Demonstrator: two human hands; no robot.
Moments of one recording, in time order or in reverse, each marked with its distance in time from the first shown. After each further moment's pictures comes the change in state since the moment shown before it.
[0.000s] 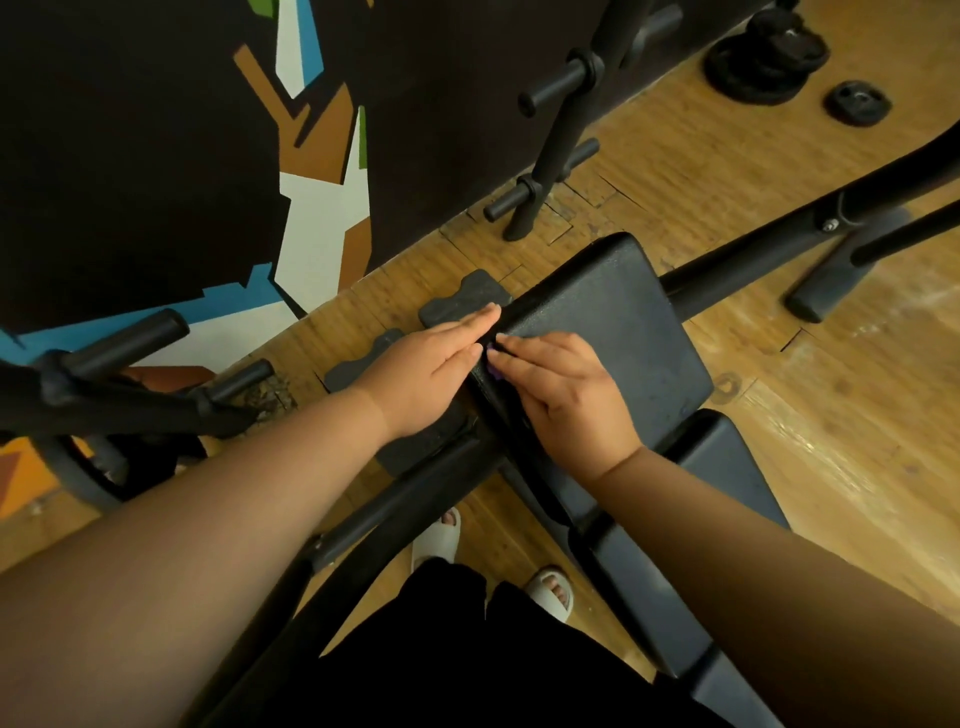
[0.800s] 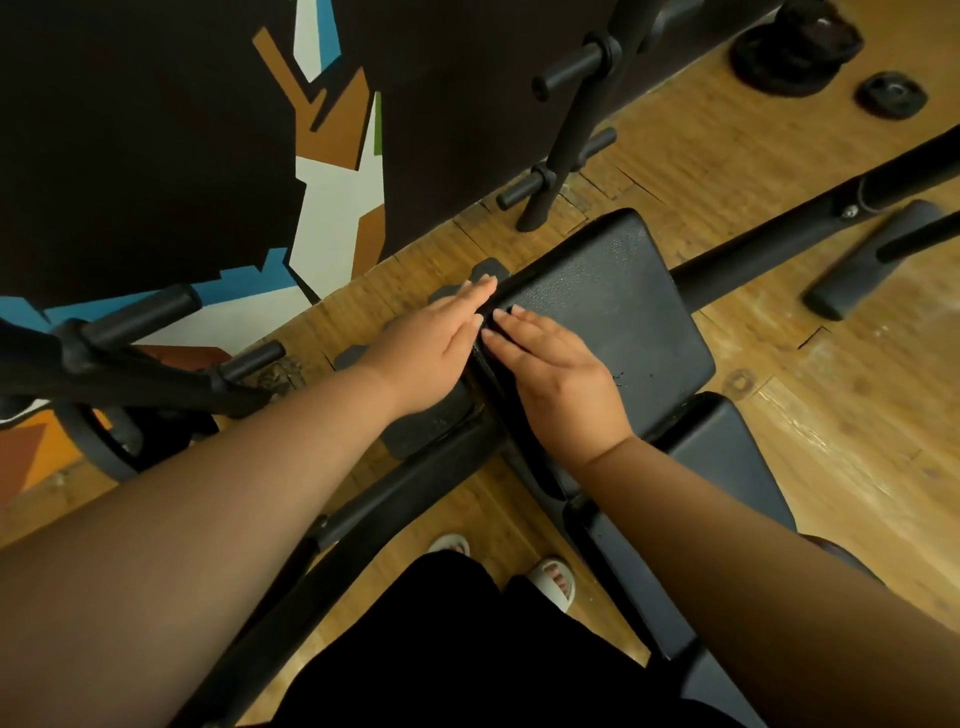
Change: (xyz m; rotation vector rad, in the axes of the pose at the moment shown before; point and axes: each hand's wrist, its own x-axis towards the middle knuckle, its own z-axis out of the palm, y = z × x) left_hand -0.004 0.009 0.014 0.163 0.091 -0.049; right_hand -0.017 -0.007 0.004 -0.045 -0.091 0.043
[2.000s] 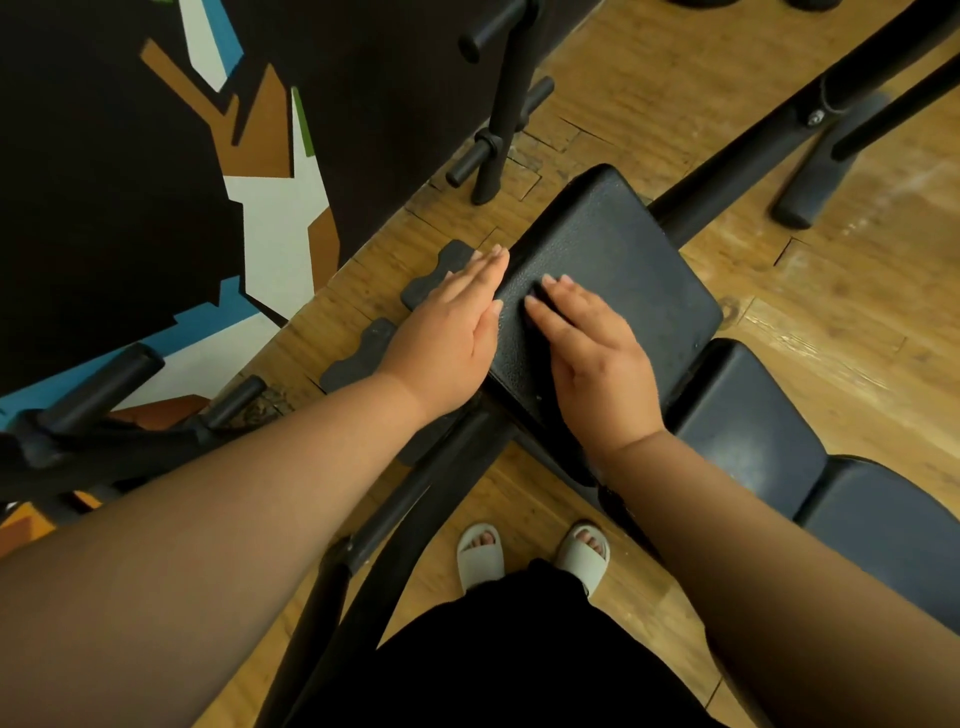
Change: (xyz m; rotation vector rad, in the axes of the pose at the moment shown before) left_hand 0.028 -0.003 0.008 0.020 0.055 0.266; right_hand -0.007 0.000 0.009 -0.098 0.197 0.334
